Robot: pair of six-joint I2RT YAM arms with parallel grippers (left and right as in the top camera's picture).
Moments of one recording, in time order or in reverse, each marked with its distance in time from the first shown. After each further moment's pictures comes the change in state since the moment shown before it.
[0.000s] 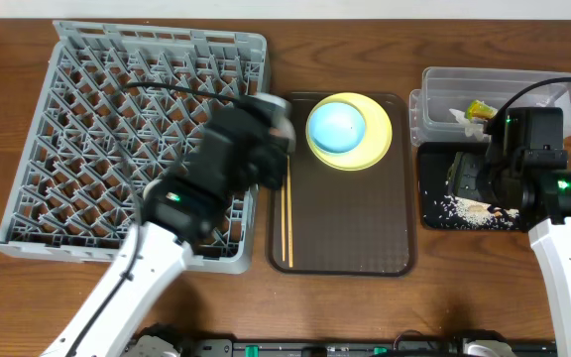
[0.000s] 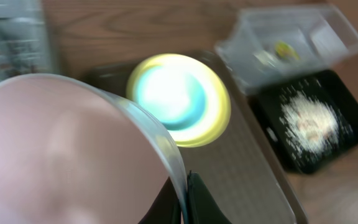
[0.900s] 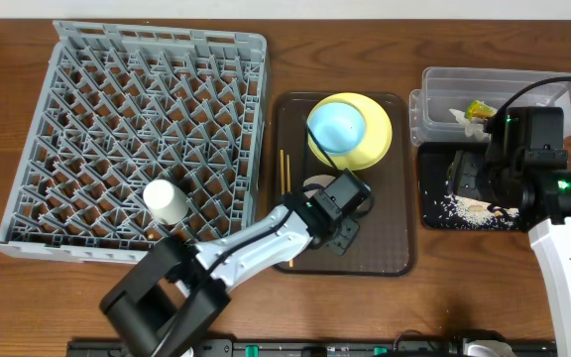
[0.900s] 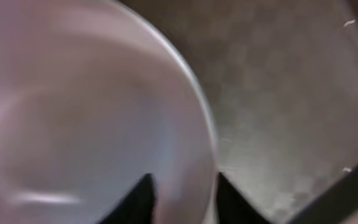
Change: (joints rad) left arm -0.460 0.525 -0.035 0.023 -0.151 -0.015; right arm 0.000 0.000 0.000 0.011 -0.004 0.000
